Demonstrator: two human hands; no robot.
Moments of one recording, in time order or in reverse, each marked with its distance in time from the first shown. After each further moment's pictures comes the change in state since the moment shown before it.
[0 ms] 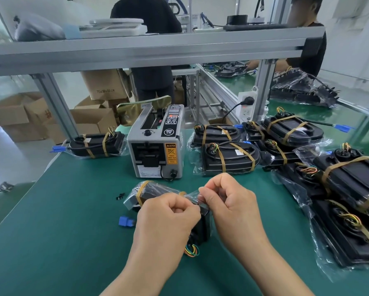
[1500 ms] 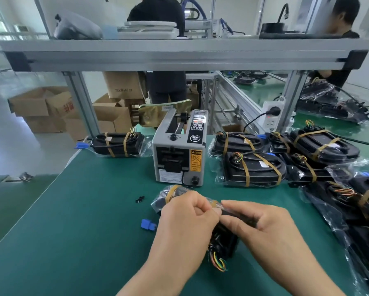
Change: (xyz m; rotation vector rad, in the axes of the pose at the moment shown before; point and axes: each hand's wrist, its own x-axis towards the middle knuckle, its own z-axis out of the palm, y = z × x) left_hand 0.027 -0.011 -0.015 0.085 -0.076 0.012; right_hand 0.003 -0.005 -0.007 -0.059 -0.240 0.082
